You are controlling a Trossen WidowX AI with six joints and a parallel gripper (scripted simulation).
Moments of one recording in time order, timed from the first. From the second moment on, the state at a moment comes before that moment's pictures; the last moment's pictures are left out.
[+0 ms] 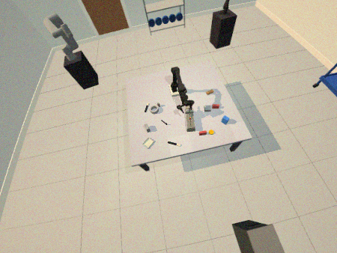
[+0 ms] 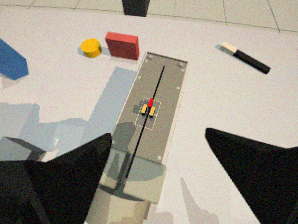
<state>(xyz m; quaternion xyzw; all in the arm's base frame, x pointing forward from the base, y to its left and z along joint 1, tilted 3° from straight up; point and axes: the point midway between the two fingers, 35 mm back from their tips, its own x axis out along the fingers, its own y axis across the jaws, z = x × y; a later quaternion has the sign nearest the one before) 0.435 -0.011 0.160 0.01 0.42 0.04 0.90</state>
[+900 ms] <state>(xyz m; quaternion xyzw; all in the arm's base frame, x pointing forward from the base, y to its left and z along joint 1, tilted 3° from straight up) 0.355 0.033 0.210 0.06 0.40 -0.07 0.91</state>
